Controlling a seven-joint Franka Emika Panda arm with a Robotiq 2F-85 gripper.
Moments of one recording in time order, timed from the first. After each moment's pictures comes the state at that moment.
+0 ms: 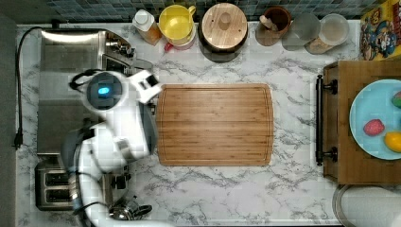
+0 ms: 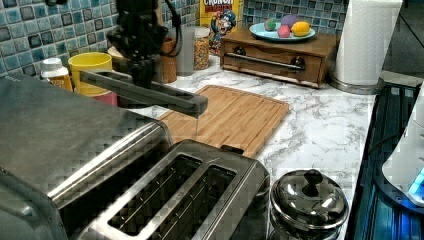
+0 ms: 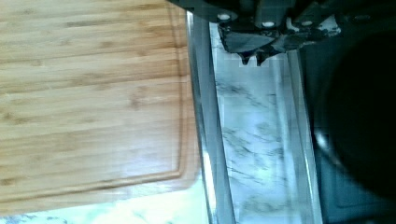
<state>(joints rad) 0.18 0.19 0.24 -1.94 0.03 0.56 -0.24</state>
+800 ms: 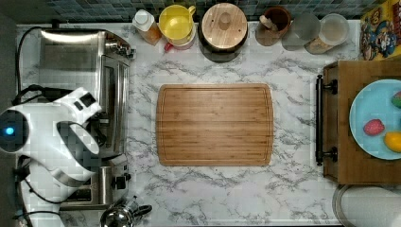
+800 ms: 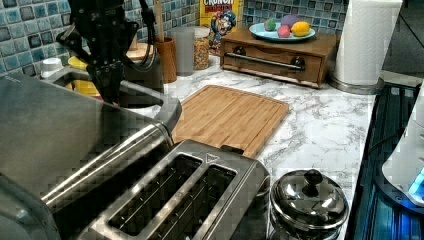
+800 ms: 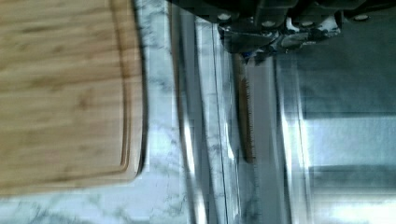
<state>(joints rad) 0.30 0.18 0.29 -1.90 -0.11 0.59 0.05</state>
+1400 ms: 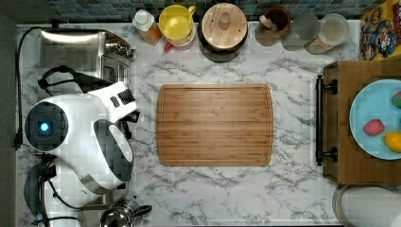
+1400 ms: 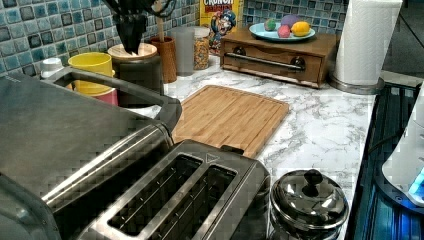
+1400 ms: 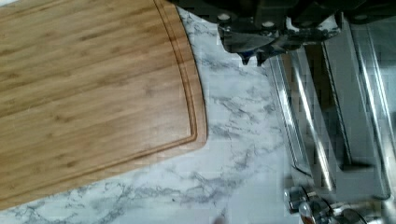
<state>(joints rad) 0.19 0.05 0.27 -1.93 -0.11 0.52 0.05</state>
